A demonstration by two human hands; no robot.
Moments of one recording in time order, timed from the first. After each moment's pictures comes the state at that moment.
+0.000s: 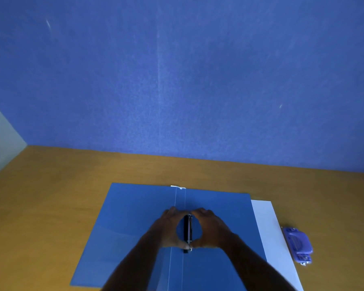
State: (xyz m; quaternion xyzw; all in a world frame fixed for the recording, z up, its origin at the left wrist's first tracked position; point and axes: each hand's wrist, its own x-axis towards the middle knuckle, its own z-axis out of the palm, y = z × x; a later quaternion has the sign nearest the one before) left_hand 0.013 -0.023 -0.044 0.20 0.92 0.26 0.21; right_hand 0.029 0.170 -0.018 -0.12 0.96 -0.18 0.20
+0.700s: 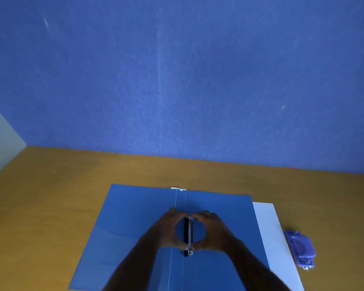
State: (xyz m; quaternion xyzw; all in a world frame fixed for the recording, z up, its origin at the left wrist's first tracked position) left_hand 0.003 -0.029 -0.058 0.20 0.90 0.31 0.21; right_hand 0.029 0.180 -0.029 -0.09 0.95 -0.25 0.18
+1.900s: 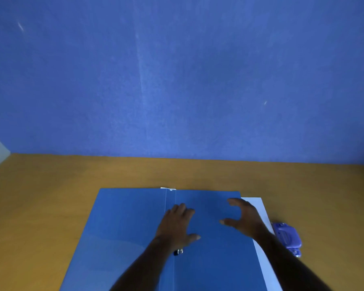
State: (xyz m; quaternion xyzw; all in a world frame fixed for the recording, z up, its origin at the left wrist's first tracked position) left_hand 0.020 0.035 -0.017 0.26 0.95 0.14 0.11; right_hand 0.034 0.303 -0.023 0.07 0.95 -0.30 0.06
